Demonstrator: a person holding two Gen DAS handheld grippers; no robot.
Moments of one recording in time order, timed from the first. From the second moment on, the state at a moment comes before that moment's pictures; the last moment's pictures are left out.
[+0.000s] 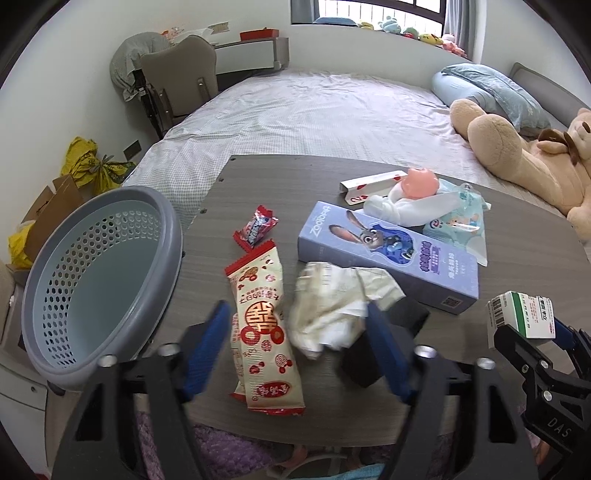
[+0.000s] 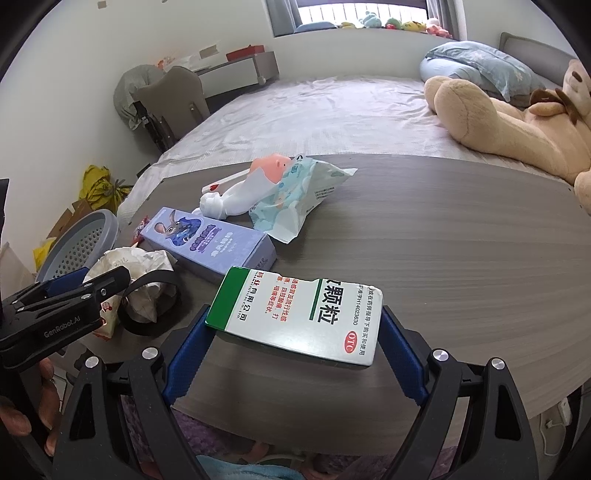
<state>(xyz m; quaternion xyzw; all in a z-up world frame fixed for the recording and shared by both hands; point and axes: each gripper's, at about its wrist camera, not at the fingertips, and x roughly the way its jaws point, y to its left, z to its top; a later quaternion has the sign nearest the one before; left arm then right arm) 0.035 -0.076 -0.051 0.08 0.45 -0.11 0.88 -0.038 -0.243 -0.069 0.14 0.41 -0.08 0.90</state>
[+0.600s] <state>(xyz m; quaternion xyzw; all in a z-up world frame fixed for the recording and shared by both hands) 0.038 -0.076 -0.038 0.05 0.44 -0.15 0.88 -0.039 -0.245 -0.067 0.14 0.40 -0.08 0.90</state>
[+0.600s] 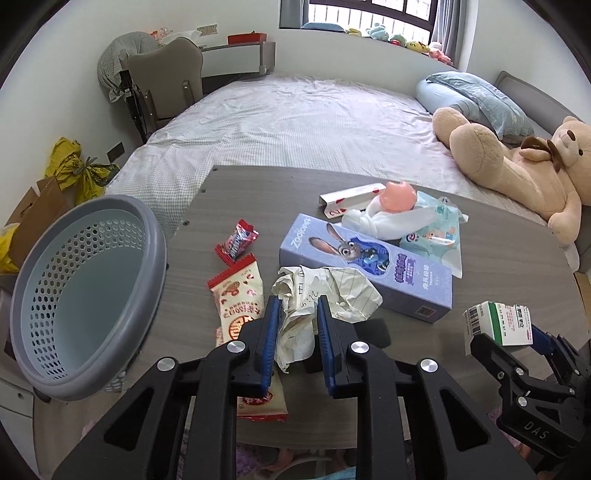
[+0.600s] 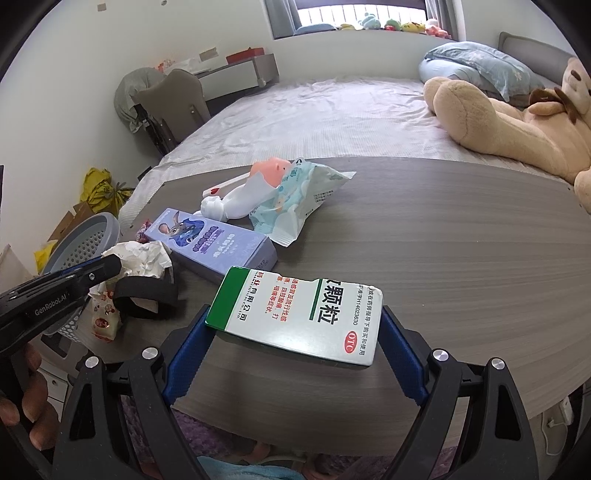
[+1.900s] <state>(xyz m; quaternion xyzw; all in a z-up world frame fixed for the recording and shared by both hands) 0.022 -0.069 -0.002 0.14 0.30 -0.08 0.94 -0.030 -0.230 -0.062 0.12 0.41 -0.07 0.90</state>
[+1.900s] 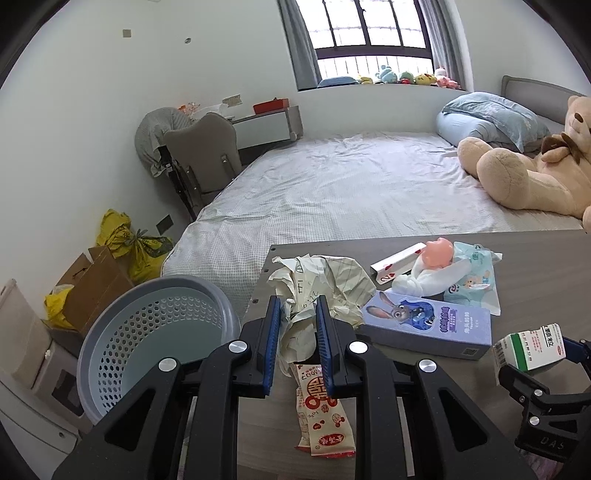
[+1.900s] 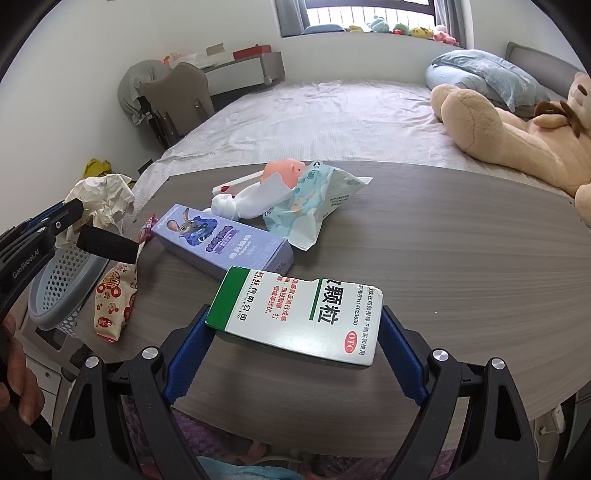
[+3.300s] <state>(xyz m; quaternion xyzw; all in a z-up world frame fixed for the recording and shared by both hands) 0.037 0.040 0.006 0.04 0.35 -0.03 0.94 0.020 -0.153 -0.026 0.08 0.39 0.01 0.92</state>
